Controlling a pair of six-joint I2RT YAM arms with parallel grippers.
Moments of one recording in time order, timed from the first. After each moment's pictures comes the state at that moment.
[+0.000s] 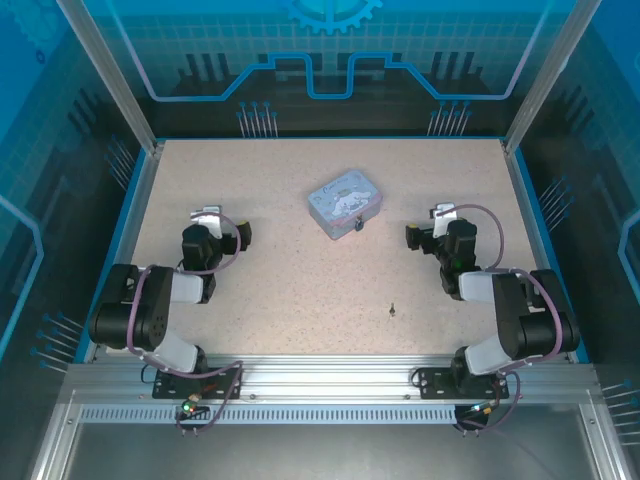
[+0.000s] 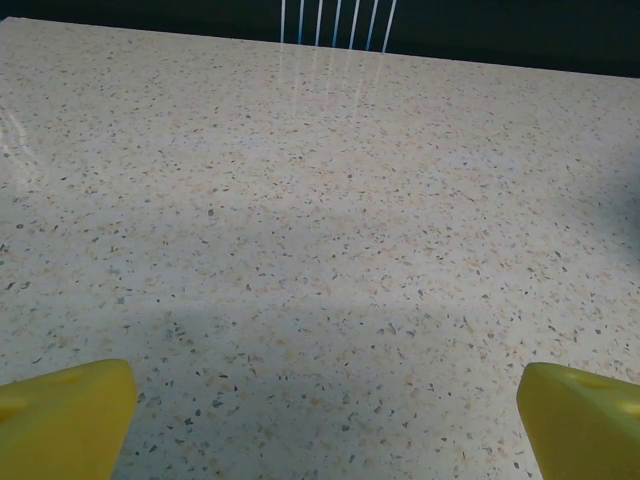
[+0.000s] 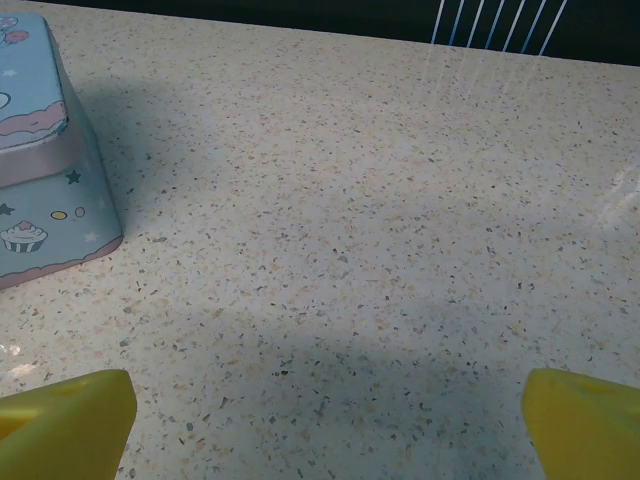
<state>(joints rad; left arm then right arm) 0.01 1.55 0.37 0.82 0.04 -0.12 0.07 1.49 0.42 0.66 0.00 -0.07</state>
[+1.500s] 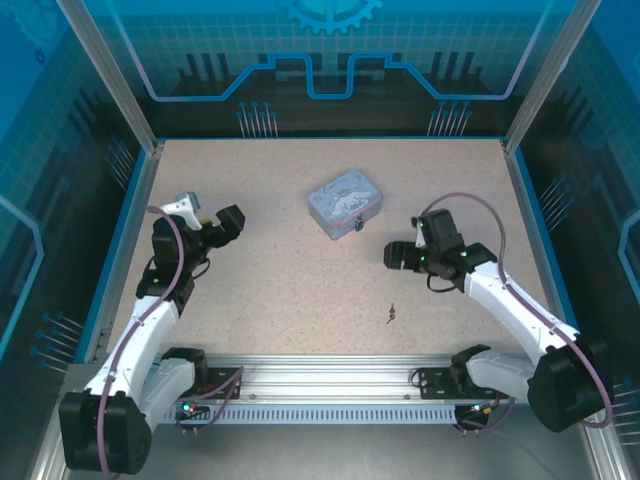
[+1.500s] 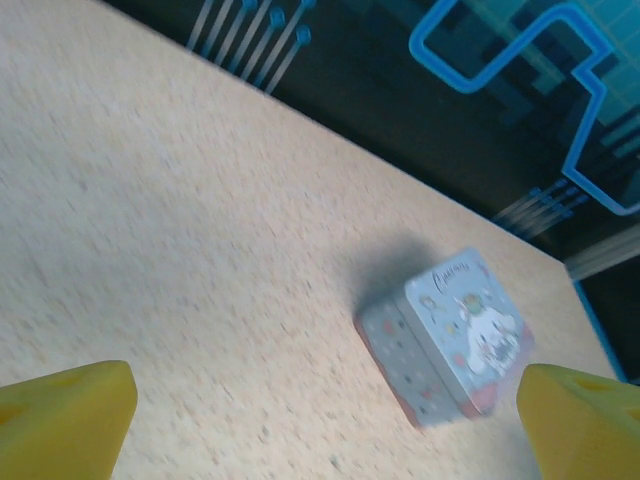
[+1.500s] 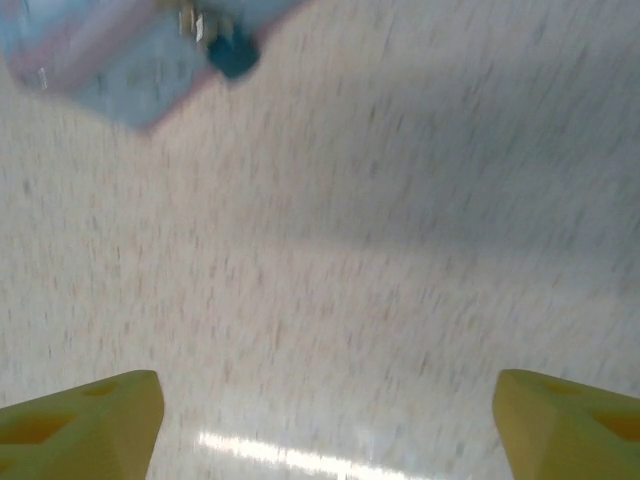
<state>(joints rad) -0.02 0.89 0.55 -0.01 0.23 -0.61 0.39 1.12 0.76 -0.64 -0.06 0.47</state>
